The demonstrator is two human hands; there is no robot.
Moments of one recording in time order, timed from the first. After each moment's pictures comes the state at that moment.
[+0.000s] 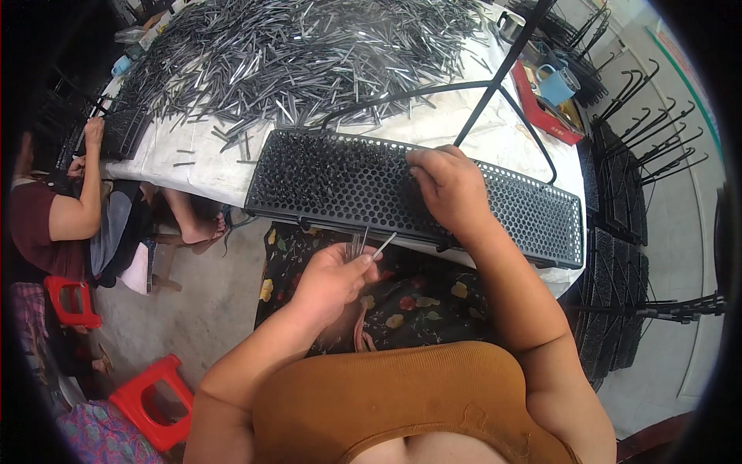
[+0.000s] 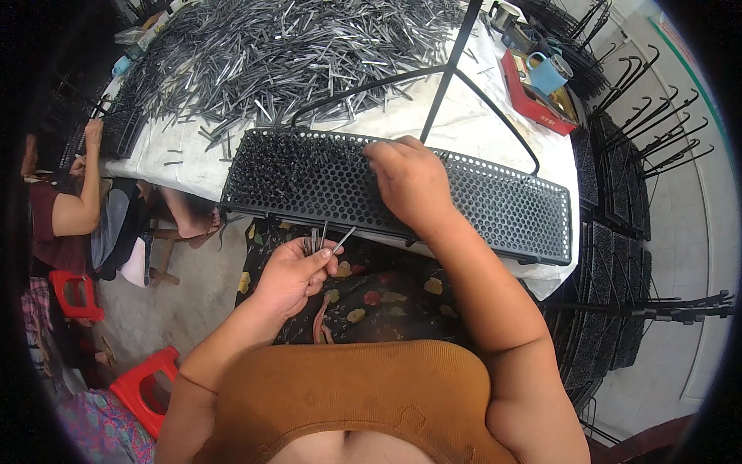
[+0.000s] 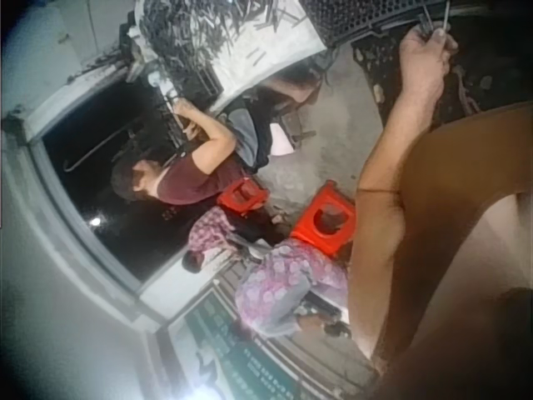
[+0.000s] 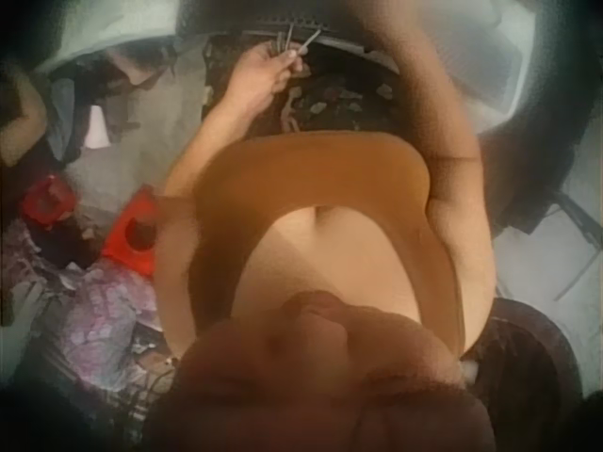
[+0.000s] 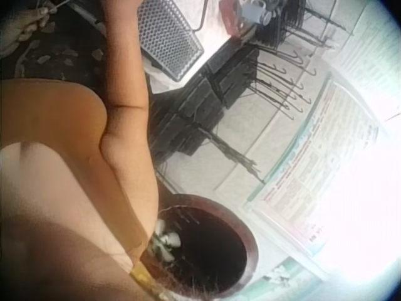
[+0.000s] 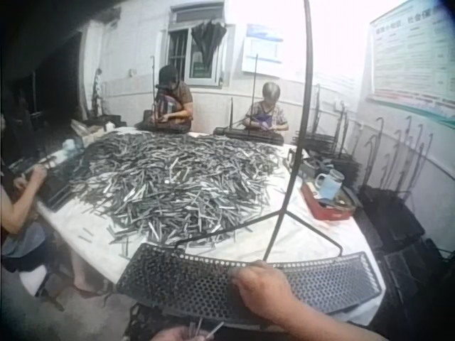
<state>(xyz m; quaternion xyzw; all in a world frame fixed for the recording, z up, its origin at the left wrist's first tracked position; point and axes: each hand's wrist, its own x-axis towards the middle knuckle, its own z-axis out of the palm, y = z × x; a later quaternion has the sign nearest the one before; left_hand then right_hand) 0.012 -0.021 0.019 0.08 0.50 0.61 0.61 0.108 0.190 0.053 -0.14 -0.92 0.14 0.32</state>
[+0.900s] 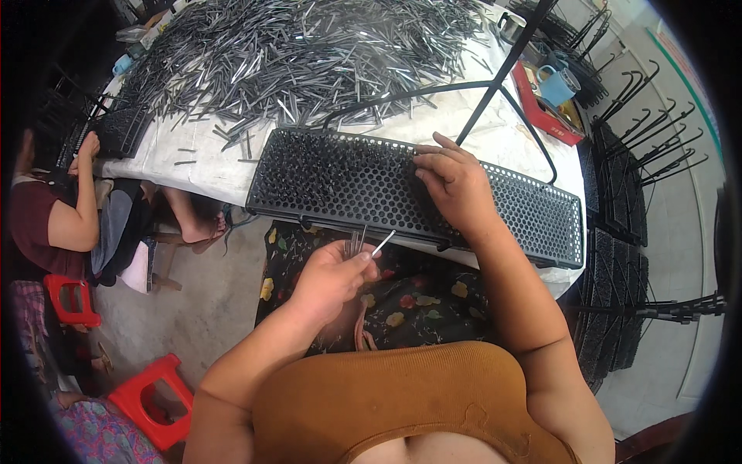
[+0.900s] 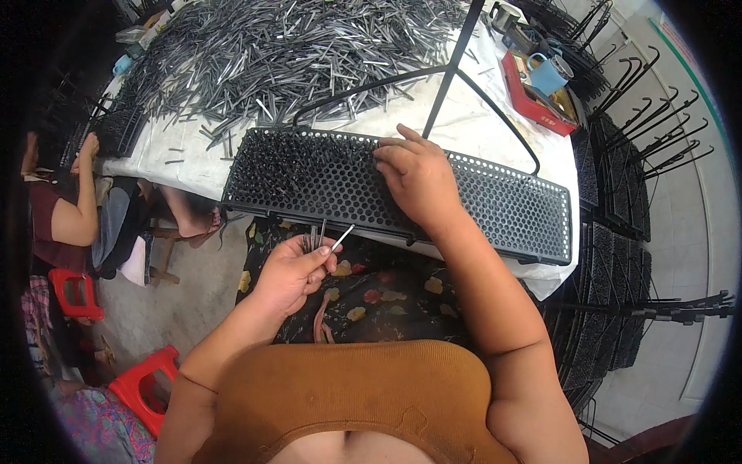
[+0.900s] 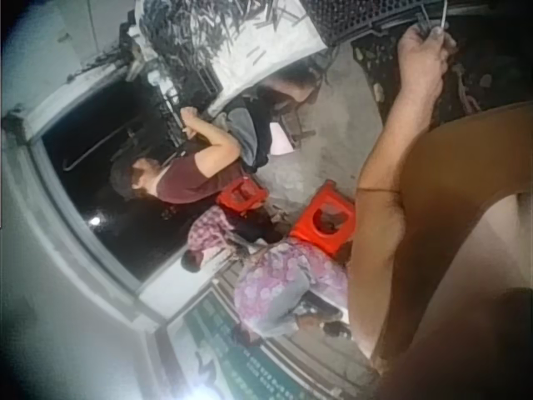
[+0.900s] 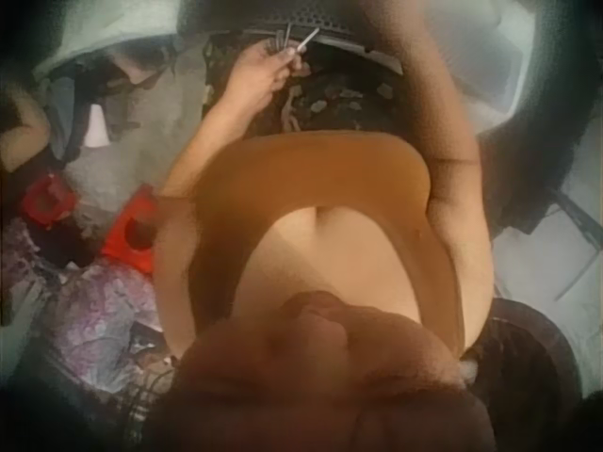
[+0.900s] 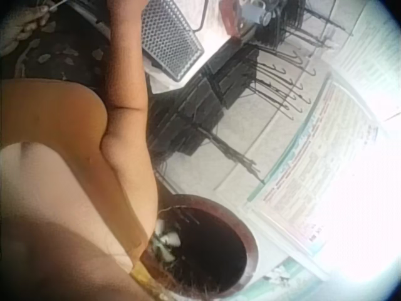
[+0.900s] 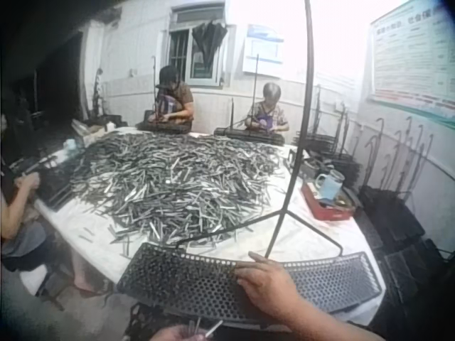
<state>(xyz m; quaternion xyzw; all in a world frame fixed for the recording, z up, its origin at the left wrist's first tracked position) 0.011 -0.022 0.019 0.07 0.50 0.61 0.61 0.115 0.203 0.041 -0.15 -0.93 0.14 0.32</state>
